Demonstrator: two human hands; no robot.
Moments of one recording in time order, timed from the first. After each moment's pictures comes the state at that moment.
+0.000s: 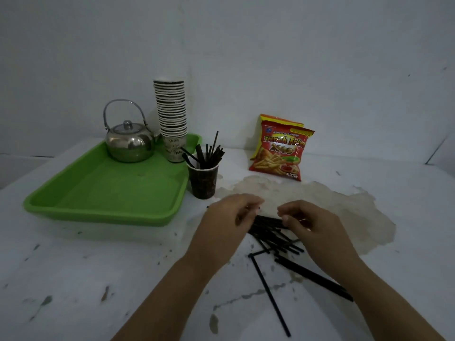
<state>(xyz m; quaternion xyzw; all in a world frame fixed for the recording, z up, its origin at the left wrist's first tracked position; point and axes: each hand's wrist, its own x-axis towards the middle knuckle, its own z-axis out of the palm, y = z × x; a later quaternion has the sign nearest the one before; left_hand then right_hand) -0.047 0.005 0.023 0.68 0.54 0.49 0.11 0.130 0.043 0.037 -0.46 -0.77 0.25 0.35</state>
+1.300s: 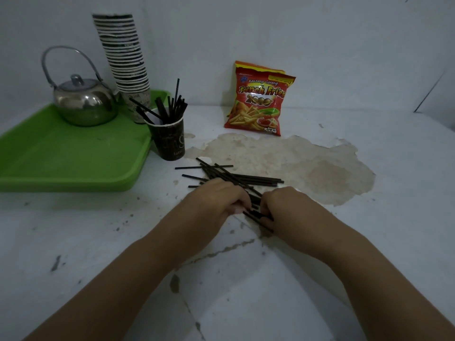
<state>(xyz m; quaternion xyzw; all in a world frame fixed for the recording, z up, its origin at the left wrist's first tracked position) -0.025 0.000 0.002 0.83 0.47 0.30 0.08 0.142 0.035 0.024 -0.46 -0.89 0.06 -0.01</state>
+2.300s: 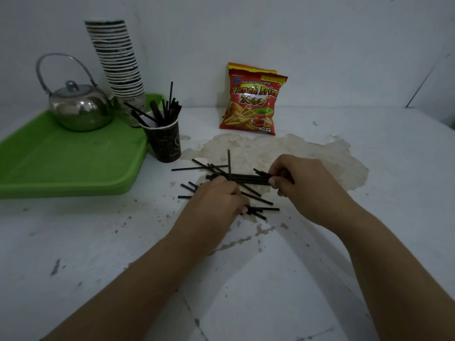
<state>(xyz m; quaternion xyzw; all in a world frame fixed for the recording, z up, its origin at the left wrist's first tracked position) -0.011 0.012 -0.009 0.83 0.51 0.22 -0.02 0.161 0.046 0.046 -0.51 -0.81 0.20 0.22</state>
